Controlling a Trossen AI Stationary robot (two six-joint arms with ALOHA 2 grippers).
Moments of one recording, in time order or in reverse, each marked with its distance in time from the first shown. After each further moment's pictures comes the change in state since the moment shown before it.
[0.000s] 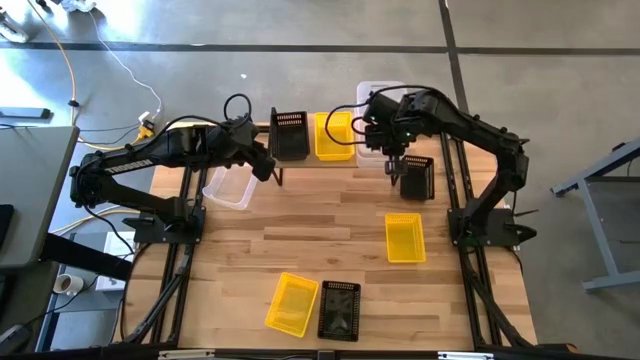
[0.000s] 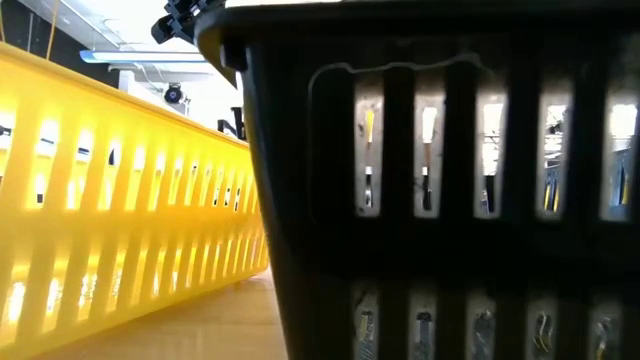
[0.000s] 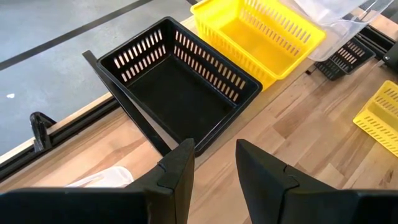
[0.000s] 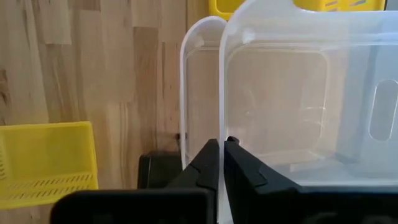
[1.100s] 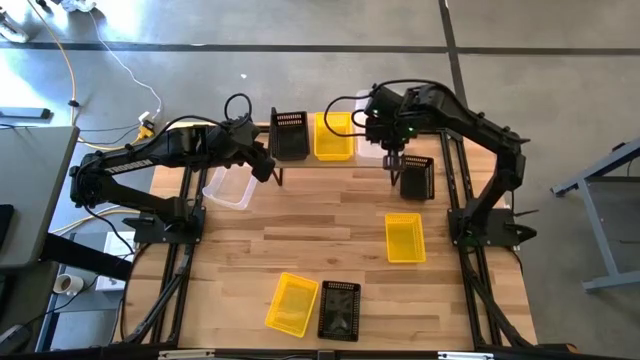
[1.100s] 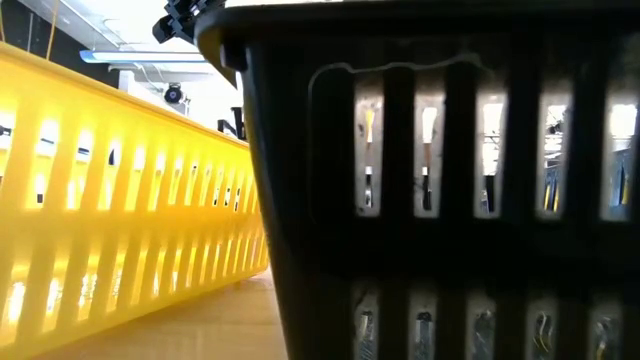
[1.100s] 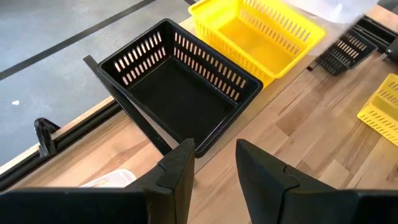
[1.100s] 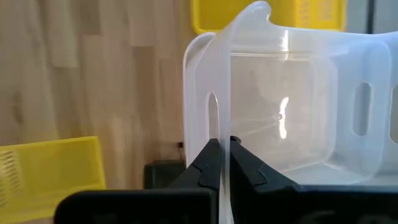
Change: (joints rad) left arm 0.000 0.000 0.000 0.000 -0.001 0.038; right arm 0.000 0.026 0.111 -0.040 0.003 0.058
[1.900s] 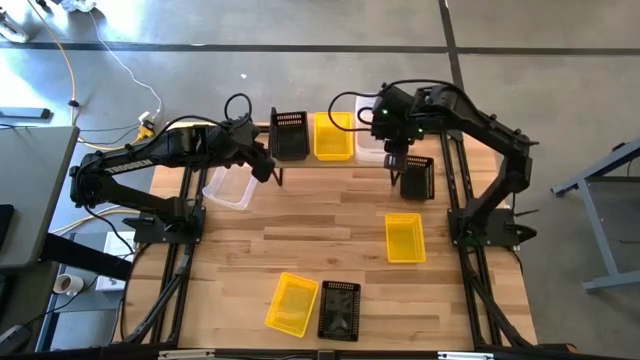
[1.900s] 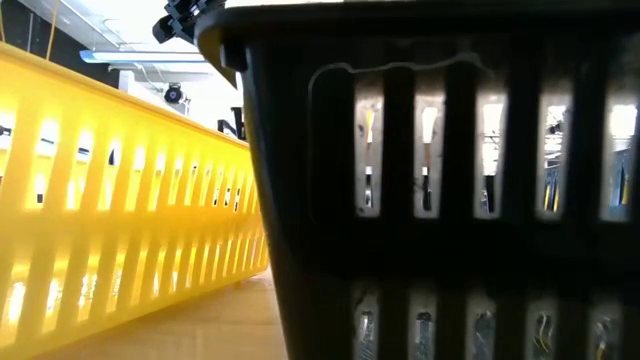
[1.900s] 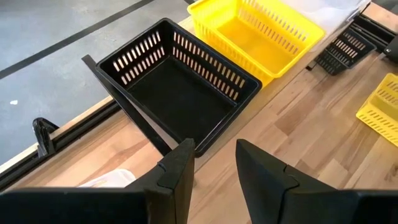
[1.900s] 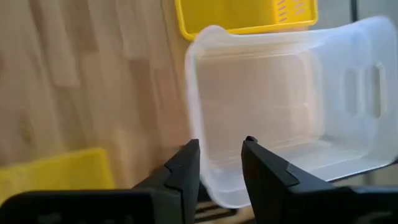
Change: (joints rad) left arm 0.000 0.000 0.000 0.000 0.008 -0.001; right arm 0.026 -0.052 0.001 0.000 0.007 0.142
